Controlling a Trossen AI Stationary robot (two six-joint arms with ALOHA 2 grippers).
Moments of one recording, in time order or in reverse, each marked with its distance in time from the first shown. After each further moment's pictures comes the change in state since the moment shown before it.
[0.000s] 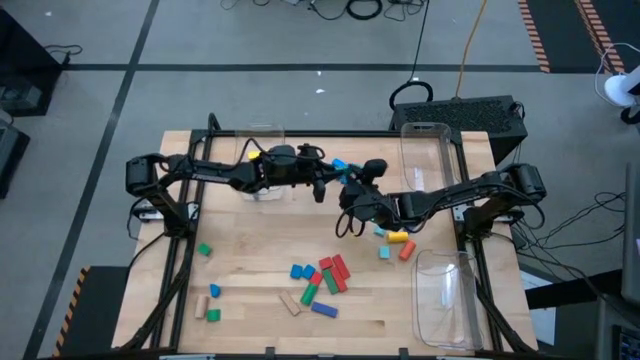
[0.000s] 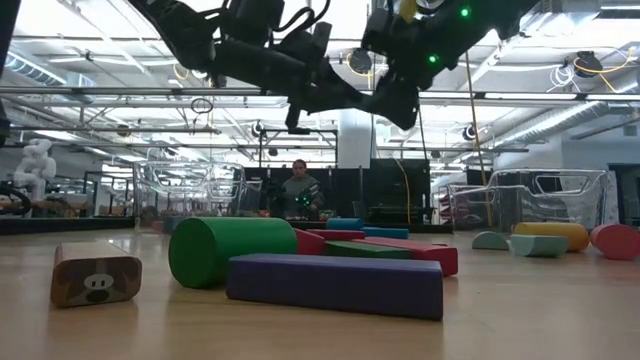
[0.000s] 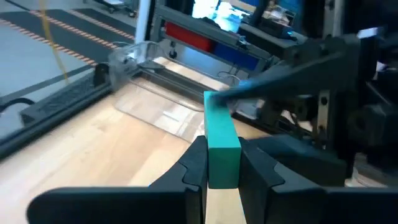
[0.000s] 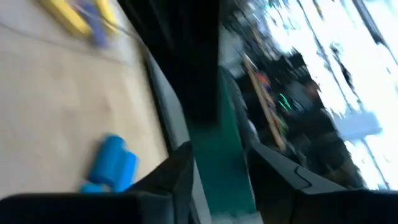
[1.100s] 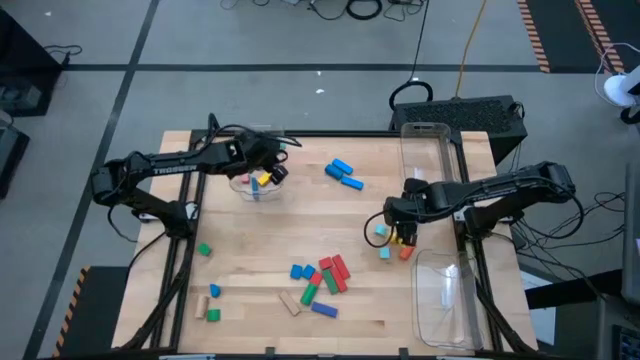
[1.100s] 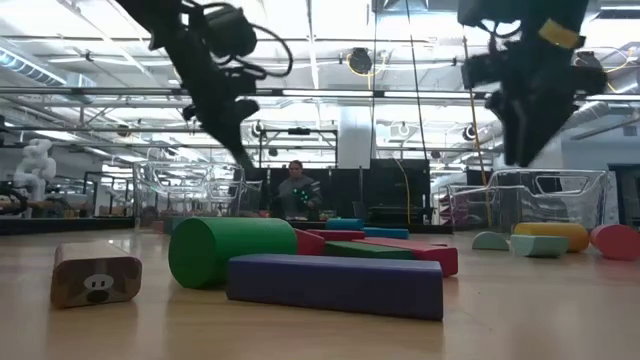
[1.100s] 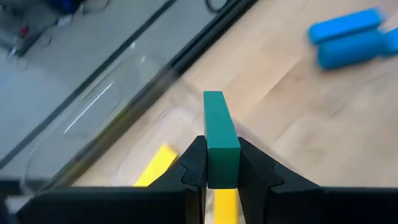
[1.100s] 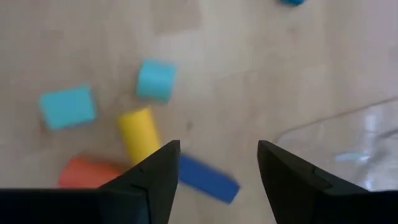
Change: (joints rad) left arm 0.162 -0.273 -0.004 -0.967 -0.474 0.154; right arm 0.016 -0.261 -0.028 -1.114 -0.887 0.818
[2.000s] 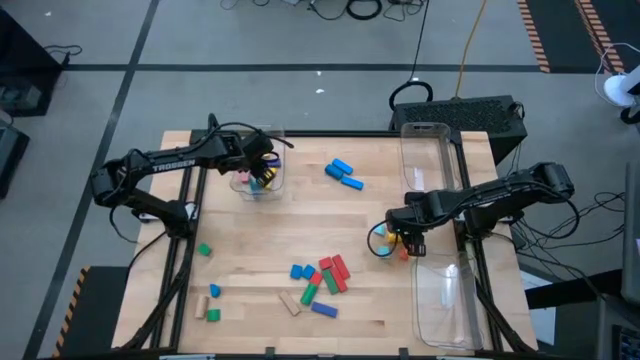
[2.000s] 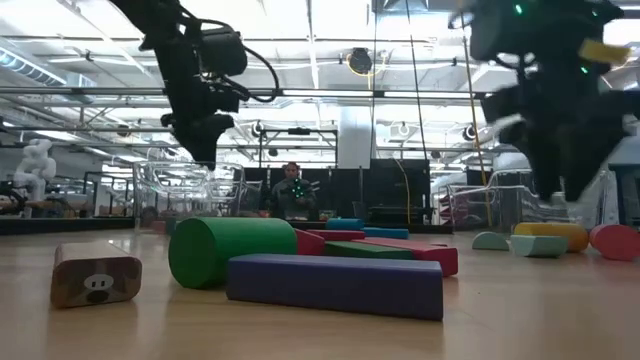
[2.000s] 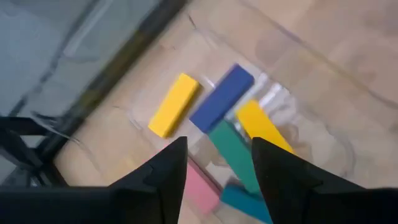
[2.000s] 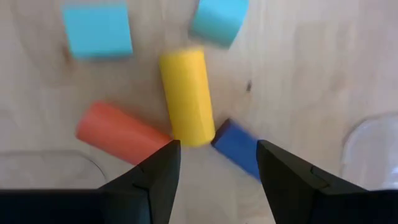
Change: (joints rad) left arm 0.081 -0.011 0.000 -0.220 0.060 -0.003; right arm 0.016 0.012 -0.129 0.078 -0.154 -0.075
